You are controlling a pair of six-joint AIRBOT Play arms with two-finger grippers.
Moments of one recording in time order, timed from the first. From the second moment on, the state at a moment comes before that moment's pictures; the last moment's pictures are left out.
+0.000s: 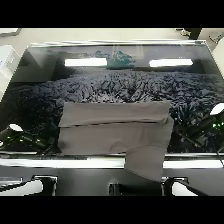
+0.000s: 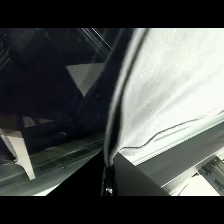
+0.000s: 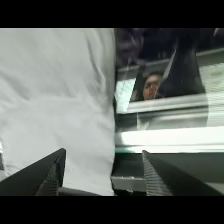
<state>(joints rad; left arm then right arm) 0.43 -1.39 0.60 1.04 -1.40 -1.13 -0.41 -1.29 0.91 -1.30 1.61 1.54</state>
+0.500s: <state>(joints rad) 0.43 -1.39 0.59 1.03 -1.42 -1.12 -0.41 -1.24 0.56 -1.20 1.46 1.43</state>
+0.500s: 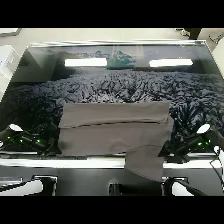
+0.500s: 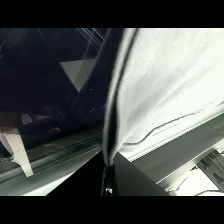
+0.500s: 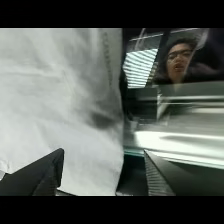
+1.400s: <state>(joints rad) 0.37 -1.42 0.98 0.95 -1.46 -1.22 -0.34 -1.26 0.99 -1.06 1.38 1.45</state>
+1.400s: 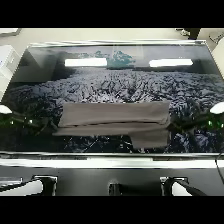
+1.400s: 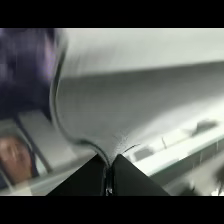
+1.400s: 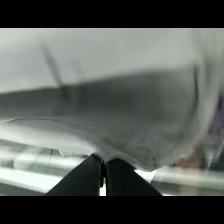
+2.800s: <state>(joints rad) 0.39 -1.81 1.68 0.97 -1.68 -1.44 -0.49 -1.74 1.47 -0.99 1.48 1.50</state>
